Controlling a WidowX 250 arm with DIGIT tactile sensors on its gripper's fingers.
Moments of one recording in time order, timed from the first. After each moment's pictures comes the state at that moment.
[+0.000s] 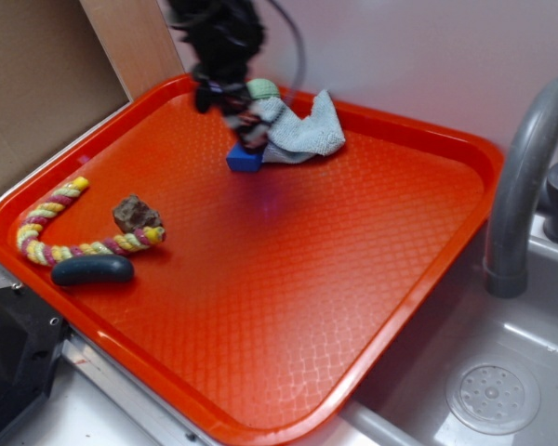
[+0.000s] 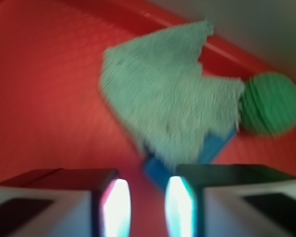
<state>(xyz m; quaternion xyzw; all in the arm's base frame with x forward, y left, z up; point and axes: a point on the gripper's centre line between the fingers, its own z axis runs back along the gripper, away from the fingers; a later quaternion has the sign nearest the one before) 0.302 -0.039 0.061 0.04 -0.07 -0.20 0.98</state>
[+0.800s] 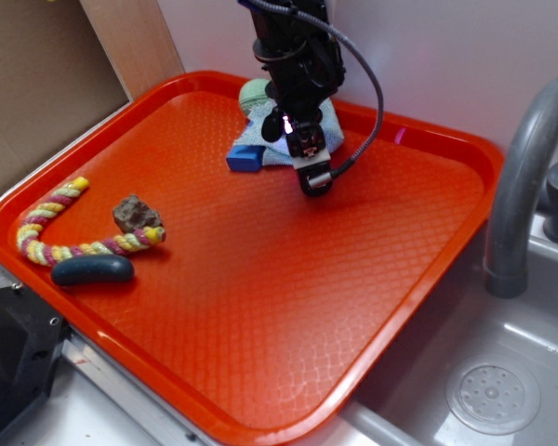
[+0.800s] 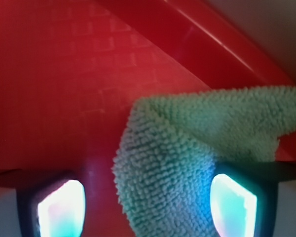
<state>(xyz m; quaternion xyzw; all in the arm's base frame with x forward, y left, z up) 0.325 -0.054 0.026 0.05 -0.02 -0.27 0.96</state>
